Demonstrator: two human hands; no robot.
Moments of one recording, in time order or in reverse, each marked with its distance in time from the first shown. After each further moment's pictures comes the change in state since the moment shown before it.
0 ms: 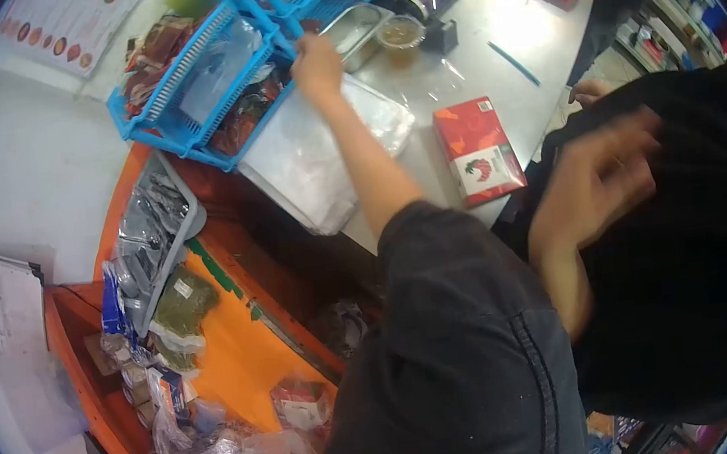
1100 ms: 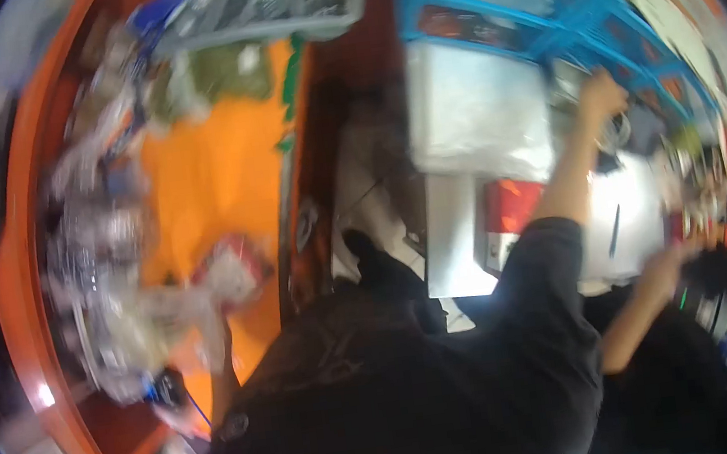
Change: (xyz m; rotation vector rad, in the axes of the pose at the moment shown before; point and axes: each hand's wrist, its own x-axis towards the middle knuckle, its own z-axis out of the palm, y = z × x) left_hand -0.173 -0.127 0.002 -0.114 0.433 -0.509; right_hand 0.094 0.075 -0.008 -1.100 -0.232 -0.621
